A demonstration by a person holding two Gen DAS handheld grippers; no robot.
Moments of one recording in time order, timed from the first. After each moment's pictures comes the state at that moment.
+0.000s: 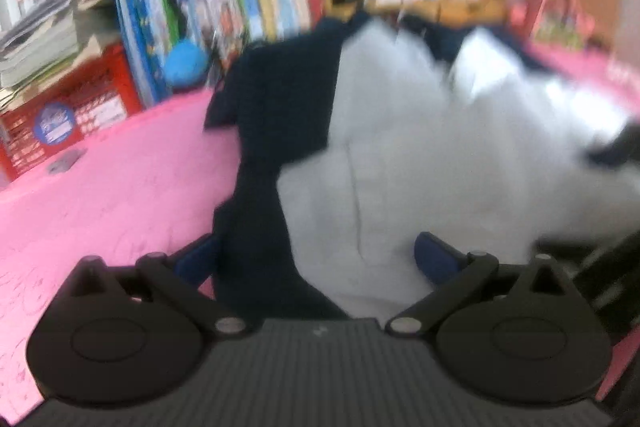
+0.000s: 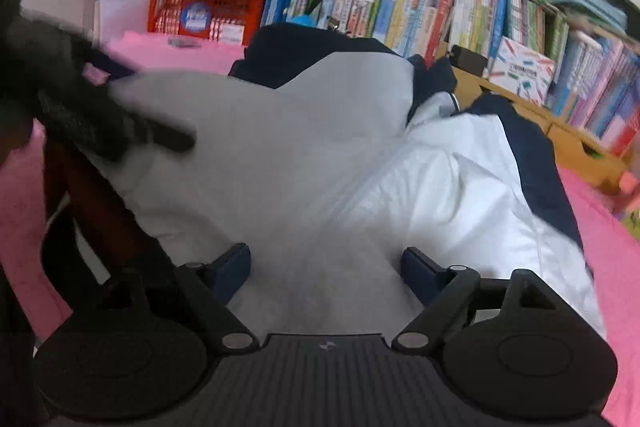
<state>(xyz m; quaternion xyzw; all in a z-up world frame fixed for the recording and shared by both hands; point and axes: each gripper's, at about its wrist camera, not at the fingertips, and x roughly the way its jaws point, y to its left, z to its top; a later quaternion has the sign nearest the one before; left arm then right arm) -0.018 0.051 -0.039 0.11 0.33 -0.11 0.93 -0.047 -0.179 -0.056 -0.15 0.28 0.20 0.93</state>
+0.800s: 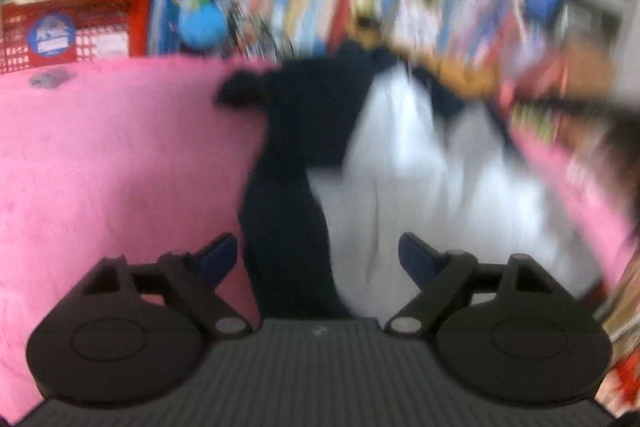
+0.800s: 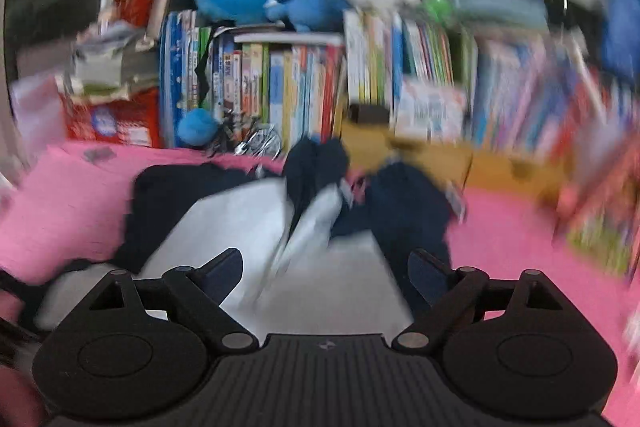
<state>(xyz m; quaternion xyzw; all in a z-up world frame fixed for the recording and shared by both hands) 0.000 0.131 0.005 -0.10 0.32 -0.17 0.93 0.042 -0.218 0.048 -0.09 0.23 0.10 0.96</state>
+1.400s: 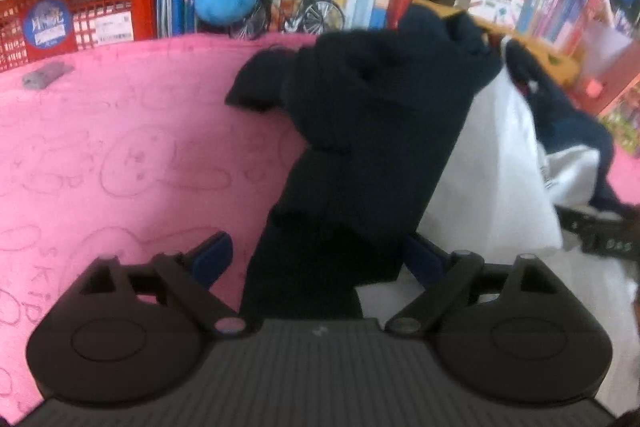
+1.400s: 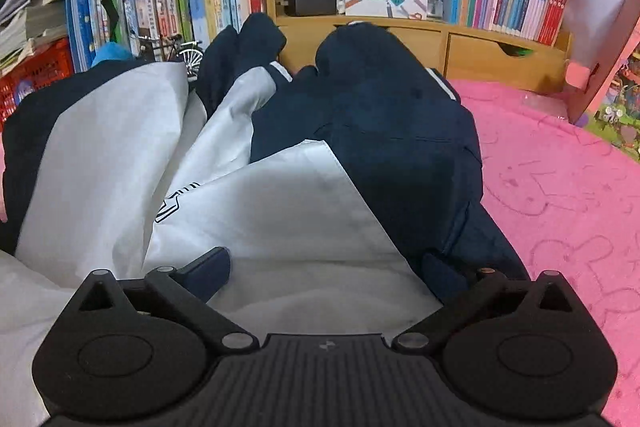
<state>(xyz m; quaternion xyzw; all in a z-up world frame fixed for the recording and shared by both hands) 0.097 0.061 -0.044 -0.03 0.38 -0.07 0.92 0.114 -0.244 -0.070 -0.01 0.34 0.04 0.94</state>
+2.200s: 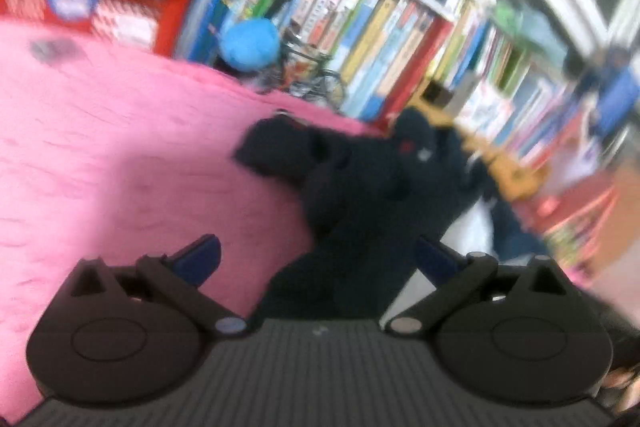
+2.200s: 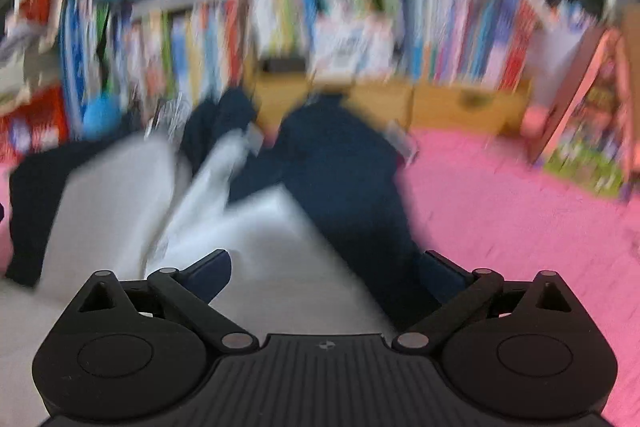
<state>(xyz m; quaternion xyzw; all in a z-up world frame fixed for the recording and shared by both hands) 0.121 0.123 -0.014 -0.24 0.34 -0.14 0.90 0.085 -0.274 -0.038 0.00 0.24 0.01 0.97</state>
